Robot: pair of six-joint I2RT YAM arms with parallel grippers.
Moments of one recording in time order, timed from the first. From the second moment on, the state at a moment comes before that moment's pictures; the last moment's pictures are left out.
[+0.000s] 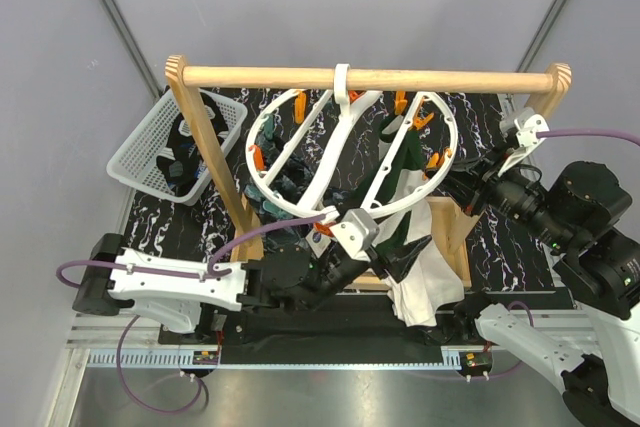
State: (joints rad) left arm -1.61 1.32 1.09 0.58 -0.61 0.08; right arm 0.56 0.78 1.50 -0.81 -0.17 0.13
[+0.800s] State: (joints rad) left arm -1.68 1.19 0.99 0.47 -0.44 -0.02; right arm 0.56 0.77 1.56 -0.91 -0.33 0.19
